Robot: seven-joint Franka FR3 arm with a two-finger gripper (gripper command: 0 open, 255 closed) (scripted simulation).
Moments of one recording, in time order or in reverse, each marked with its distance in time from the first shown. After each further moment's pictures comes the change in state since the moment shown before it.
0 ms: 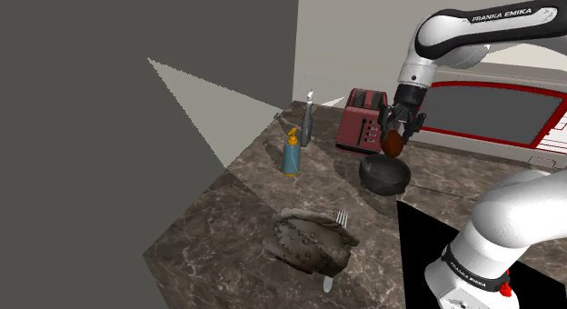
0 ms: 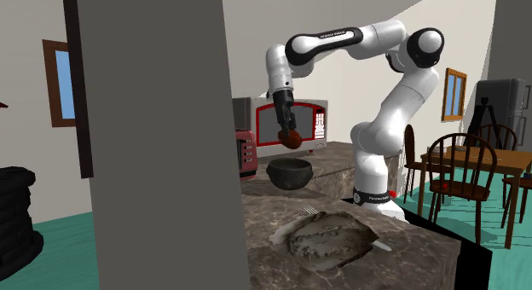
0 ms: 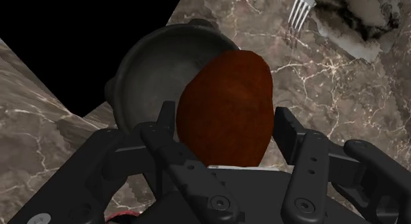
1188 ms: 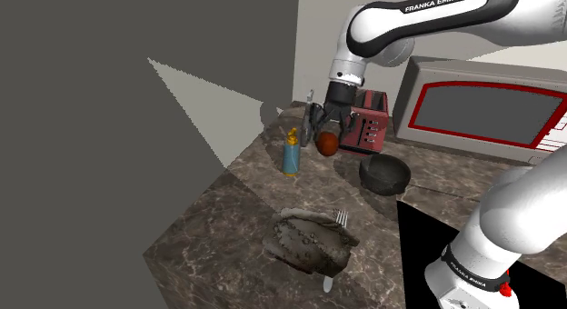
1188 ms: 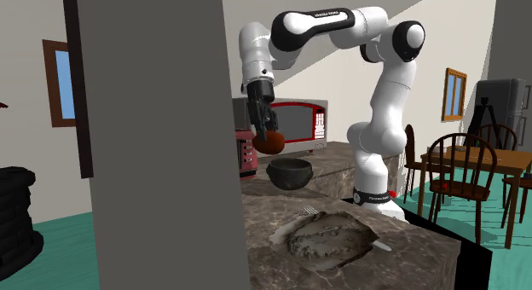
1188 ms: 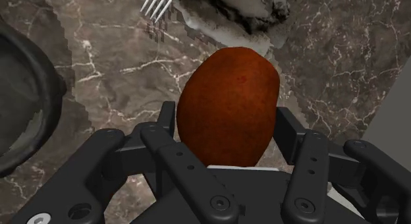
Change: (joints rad) arm 0.170 0.306 0.280 0.242 0.198 0.168 0.322
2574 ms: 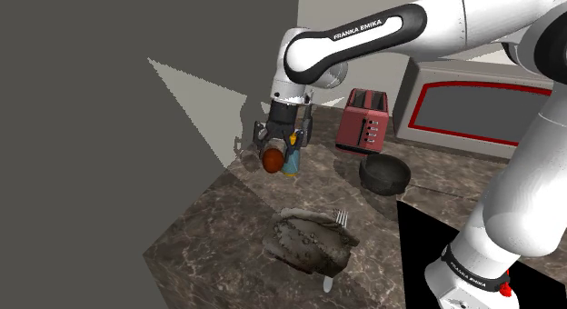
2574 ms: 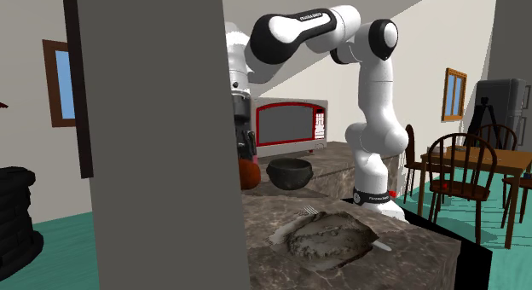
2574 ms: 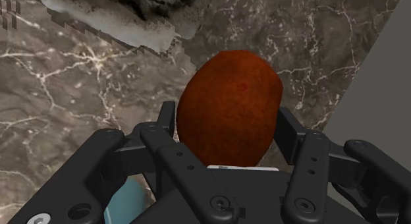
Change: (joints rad) arm 0.098 0.384 0.151 0.262 -0.024 0.199 0.211
